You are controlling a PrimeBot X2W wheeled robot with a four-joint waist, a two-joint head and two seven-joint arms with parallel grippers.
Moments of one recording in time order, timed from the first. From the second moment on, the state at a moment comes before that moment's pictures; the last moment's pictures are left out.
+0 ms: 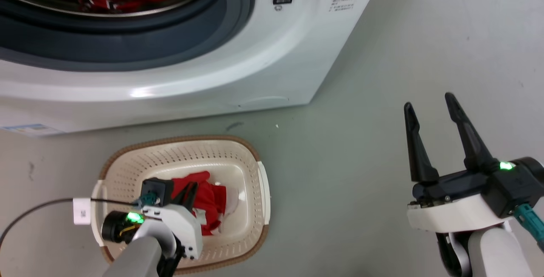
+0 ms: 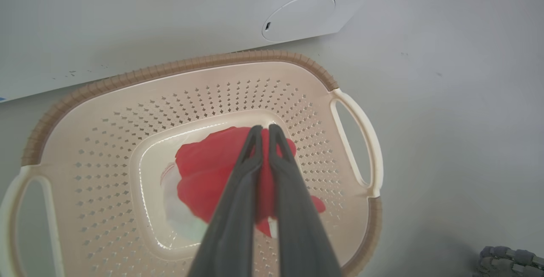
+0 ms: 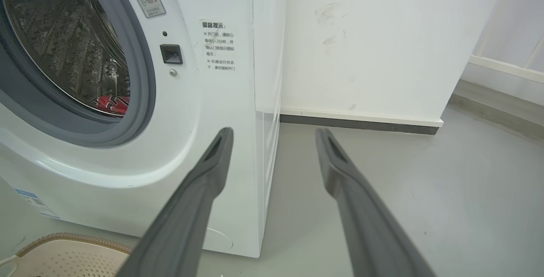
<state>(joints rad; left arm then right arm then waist) -0.44 0.24 -0.48 0.88 -0.48 -0.11 -0.24 -0.14 -0.05 0.09 -0.08 0.04 0.13 -0.26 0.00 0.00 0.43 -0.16</state>
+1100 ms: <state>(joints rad) -0.74 0.19 -0.48 1.28 -0.51 -0.07 -0.20 -0.29 -0.05 0.06 -0.10 0.08 0.13 -0.26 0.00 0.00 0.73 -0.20</state>
